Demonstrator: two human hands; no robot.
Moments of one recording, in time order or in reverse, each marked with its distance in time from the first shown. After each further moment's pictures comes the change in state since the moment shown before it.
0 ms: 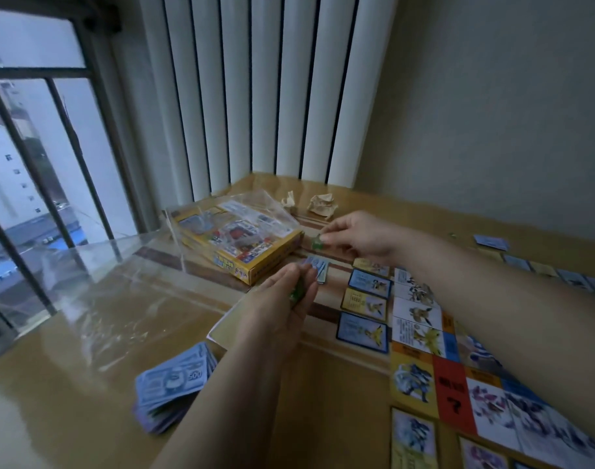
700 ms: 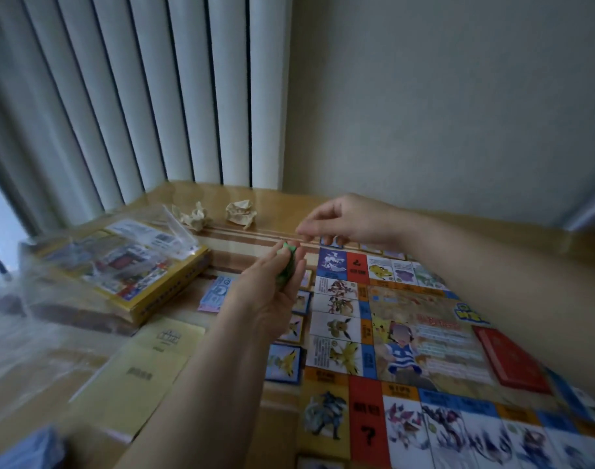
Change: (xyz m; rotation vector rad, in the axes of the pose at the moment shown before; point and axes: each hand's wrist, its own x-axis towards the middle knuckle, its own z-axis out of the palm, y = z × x) left_hand 0.037 -0.052 0.094 0.017 -0.149 -0.123; right_hand -0.044 0.043 -0.097 -0.105 0.050 -0.085
